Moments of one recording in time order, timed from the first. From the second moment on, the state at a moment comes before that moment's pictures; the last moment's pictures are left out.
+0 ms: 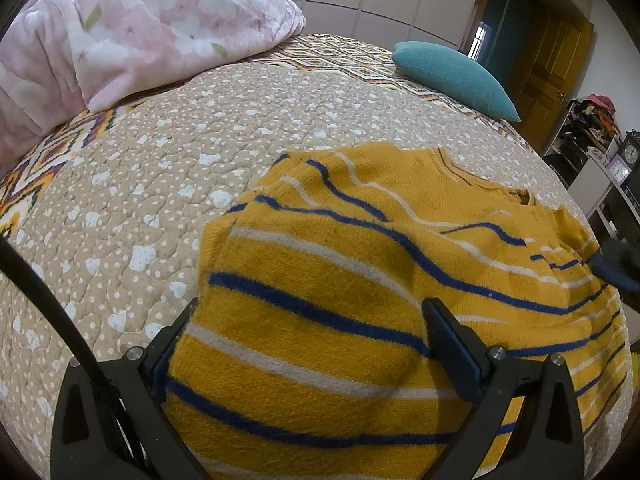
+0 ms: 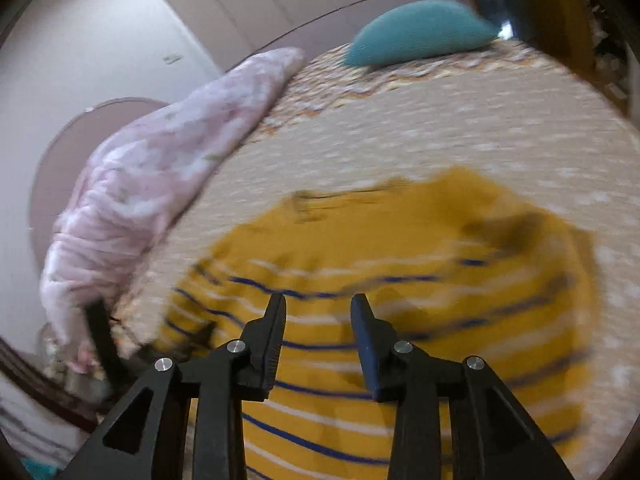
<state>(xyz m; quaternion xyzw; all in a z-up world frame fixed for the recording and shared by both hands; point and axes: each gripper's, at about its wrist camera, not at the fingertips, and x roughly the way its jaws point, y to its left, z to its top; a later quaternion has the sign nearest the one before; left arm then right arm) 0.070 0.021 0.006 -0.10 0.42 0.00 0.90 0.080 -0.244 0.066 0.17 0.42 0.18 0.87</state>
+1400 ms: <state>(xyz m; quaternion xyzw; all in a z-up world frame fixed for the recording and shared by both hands) 0.070 0.022 0.005 -0.10 0.42 -0.01 0.90 0.102 -0.413 0.049 0.39 0.38 0.06 0.84</state>
